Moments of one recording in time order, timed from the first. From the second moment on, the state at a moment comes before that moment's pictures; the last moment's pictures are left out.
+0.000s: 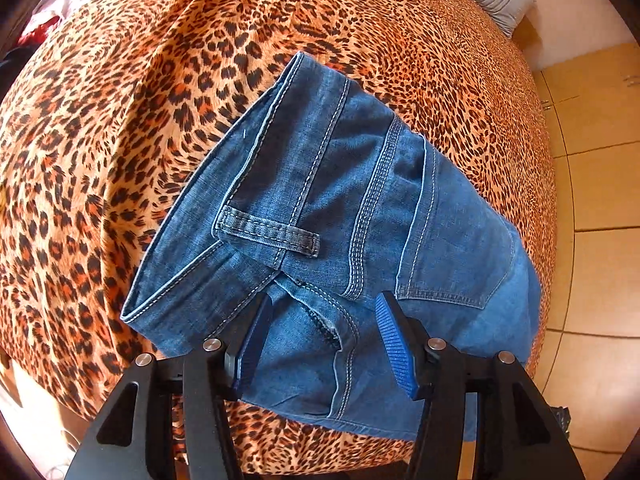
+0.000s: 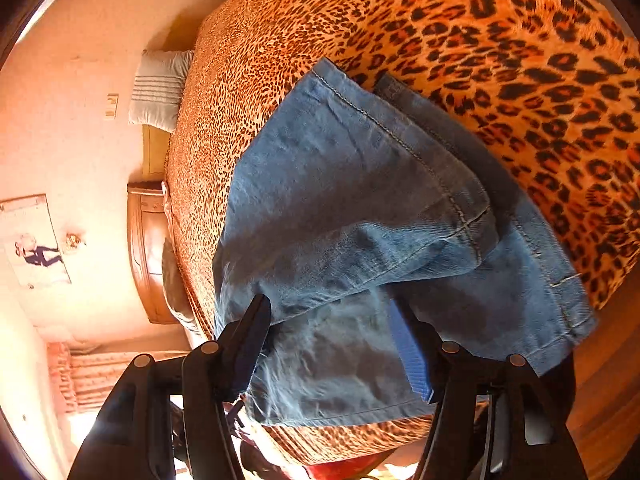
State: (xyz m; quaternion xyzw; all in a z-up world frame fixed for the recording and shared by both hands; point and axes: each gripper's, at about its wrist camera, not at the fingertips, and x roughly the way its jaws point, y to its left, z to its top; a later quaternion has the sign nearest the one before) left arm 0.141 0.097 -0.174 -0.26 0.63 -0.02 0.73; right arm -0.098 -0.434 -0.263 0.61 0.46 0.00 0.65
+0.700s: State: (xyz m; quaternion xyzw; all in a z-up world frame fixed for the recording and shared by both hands) left arm 0.152 0.108 -0.121 -0.26 0.61 -0.03 0.75; right arm -0.097 -0.428 -0.211 0.56 0.42 0.05 0.71
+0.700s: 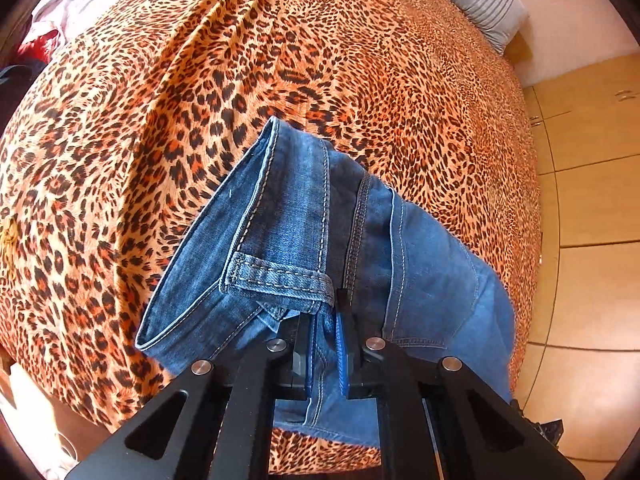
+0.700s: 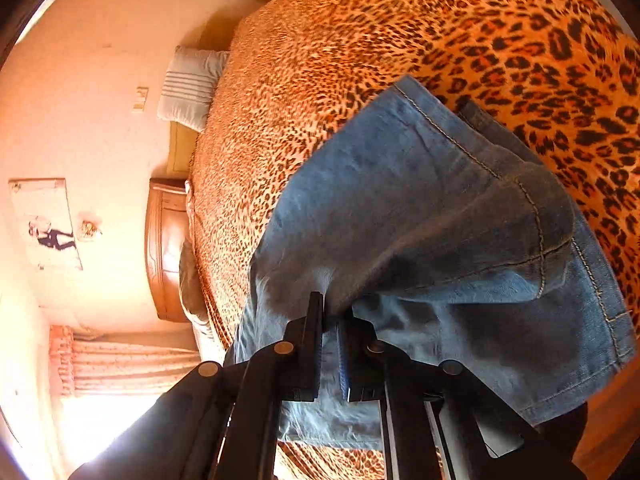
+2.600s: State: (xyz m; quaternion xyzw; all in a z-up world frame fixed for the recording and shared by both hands) left arm 0.049 0.140 -0.132 -0.17 0.68 -0.03 0.71; right arm -0.220 -0.469 -0.270 0.54 0.51 -0.07 0.67
